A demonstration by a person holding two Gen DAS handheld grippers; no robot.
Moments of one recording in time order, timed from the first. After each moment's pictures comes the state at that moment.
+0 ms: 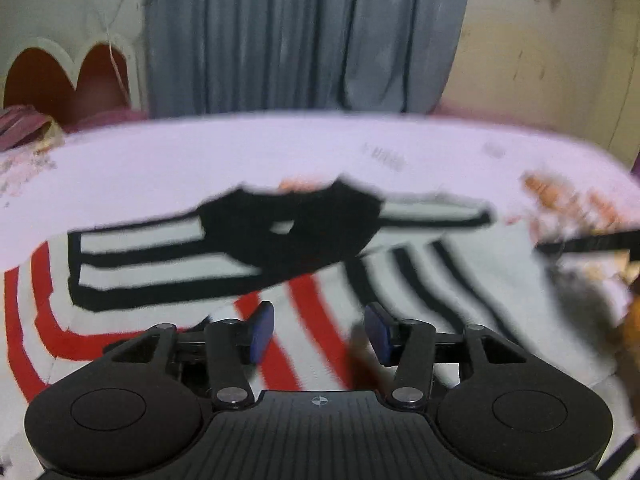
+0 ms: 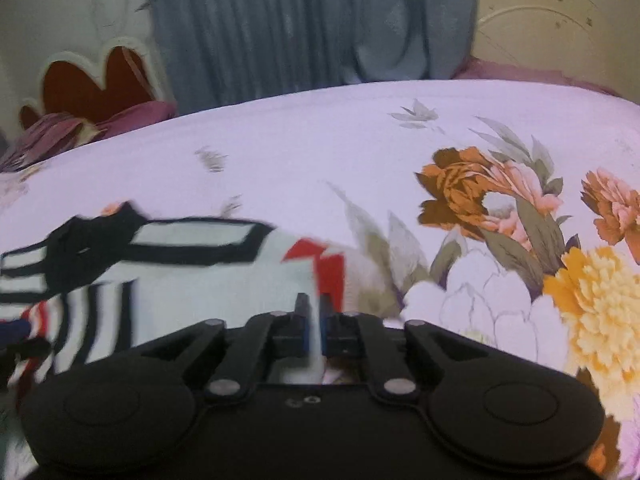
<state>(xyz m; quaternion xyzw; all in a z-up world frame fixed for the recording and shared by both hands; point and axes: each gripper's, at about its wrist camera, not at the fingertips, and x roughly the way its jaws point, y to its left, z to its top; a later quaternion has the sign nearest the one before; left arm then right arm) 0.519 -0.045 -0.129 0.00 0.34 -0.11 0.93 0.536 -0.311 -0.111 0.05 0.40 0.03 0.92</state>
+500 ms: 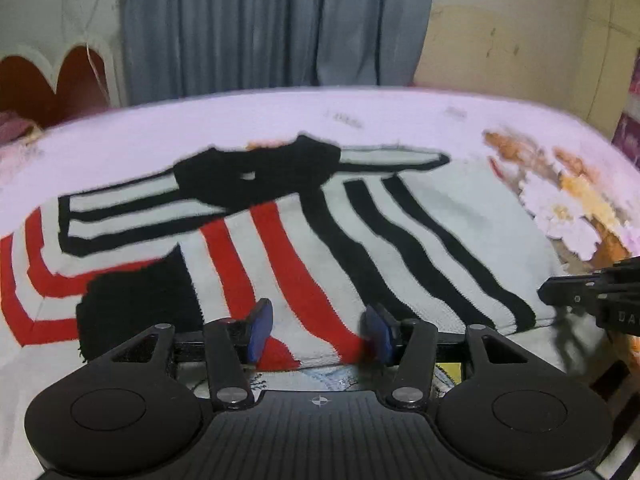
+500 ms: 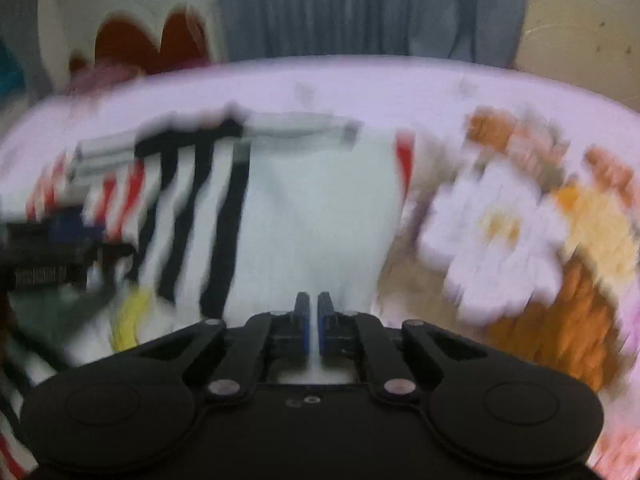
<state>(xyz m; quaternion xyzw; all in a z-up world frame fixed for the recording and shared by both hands) 0.484 -0.050 -0.147 0.02 0.36 -0.13 0.92 0.431 -0.271 -0.122 -0.01 0.40 0.08 0.91</state>
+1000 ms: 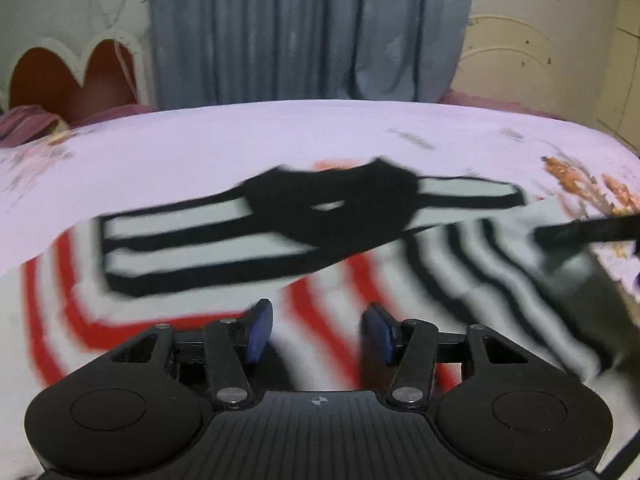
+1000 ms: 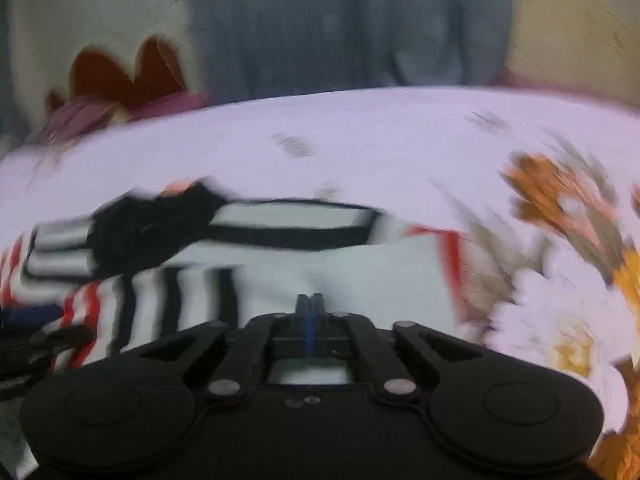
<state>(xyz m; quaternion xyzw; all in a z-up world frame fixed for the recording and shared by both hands) 0.529 -0.002 -0.150 0.02 0.36 -0.09 0.93 0.540 -0.274 -0.119 0.07 0.39 0.06 0.92</state>
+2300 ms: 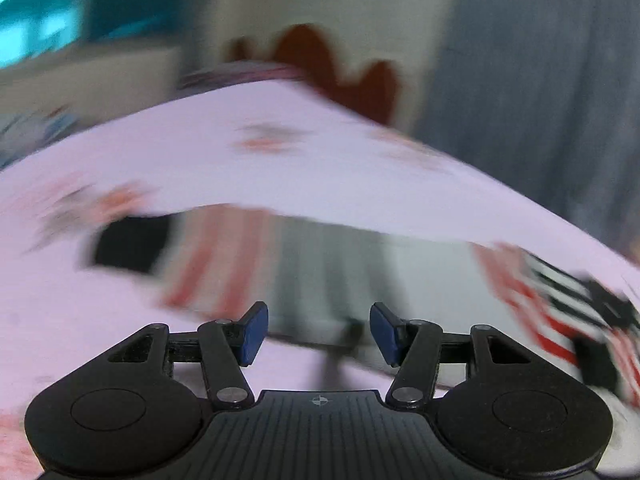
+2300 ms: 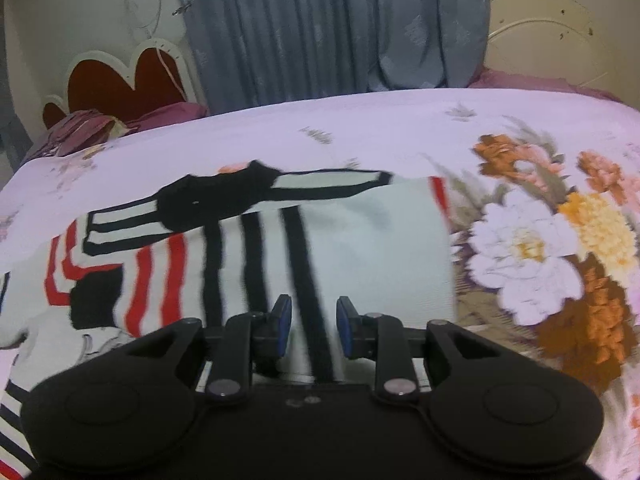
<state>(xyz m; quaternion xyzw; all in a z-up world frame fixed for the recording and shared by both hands) 0.343 0.290 -0.132 -0.18 0.28 0.24 0.91 0.442 -0.207 -0.082 0.06 0.39 0.03 0.92</state>
